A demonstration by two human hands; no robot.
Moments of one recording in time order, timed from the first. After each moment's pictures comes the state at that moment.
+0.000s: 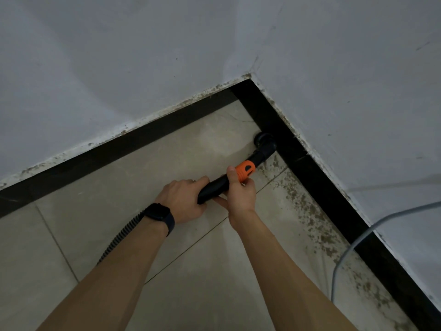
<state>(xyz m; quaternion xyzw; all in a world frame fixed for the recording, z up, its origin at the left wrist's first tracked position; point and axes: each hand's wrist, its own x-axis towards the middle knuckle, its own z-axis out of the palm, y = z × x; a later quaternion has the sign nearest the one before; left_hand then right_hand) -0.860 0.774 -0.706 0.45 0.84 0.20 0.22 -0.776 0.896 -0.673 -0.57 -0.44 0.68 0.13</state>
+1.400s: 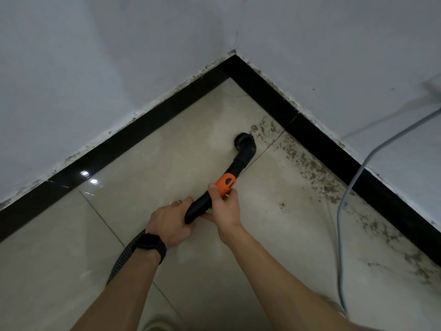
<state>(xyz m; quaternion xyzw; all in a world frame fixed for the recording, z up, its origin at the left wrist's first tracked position) -0.778 0.662 -0.697 0.40 0.86 0.12 0.27 -0.699 0.787 -0.679 -0.56 -0.43 0.70 0.08</state>
